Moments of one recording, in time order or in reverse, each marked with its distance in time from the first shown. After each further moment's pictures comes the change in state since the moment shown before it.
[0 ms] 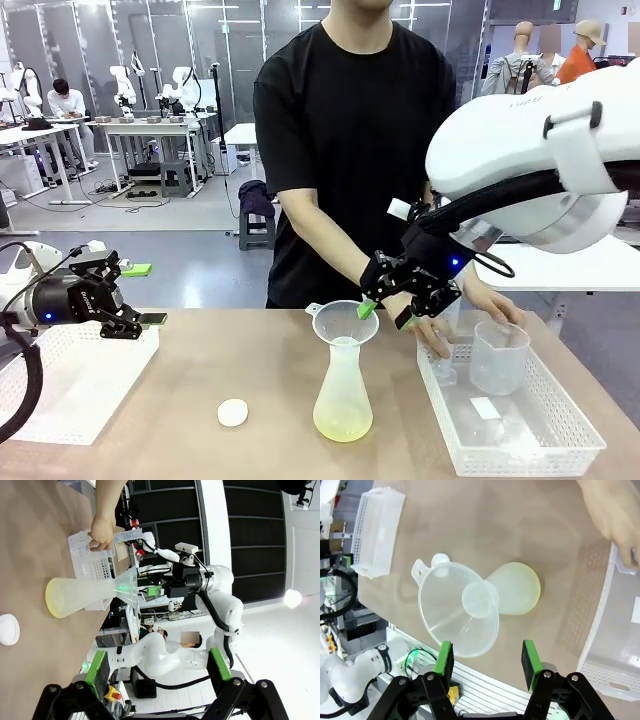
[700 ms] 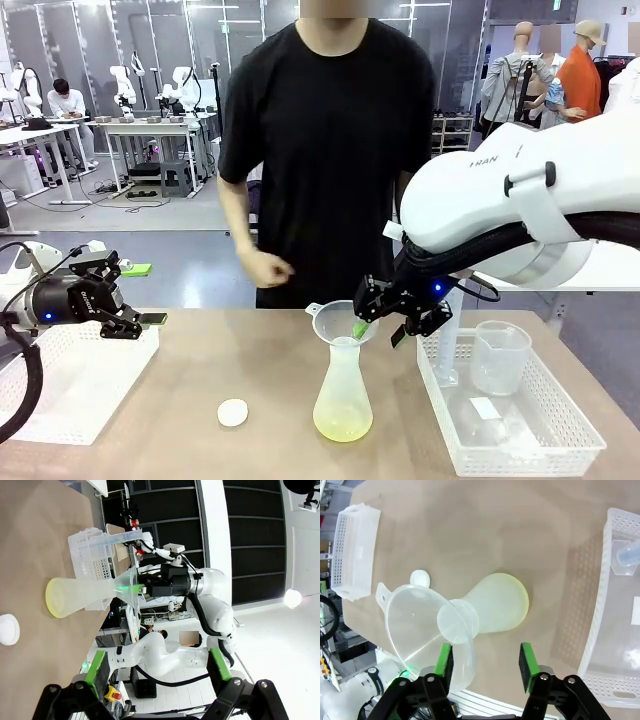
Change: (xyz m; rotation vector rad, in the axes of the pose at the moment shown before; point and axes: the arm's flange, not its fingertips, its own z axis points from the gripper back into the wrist) left arm 0.000 0.000 0.000 0.000 0.000 0.000; right arm -0.005 -0.007 -0.037 -0.068 -0.042 -0.074
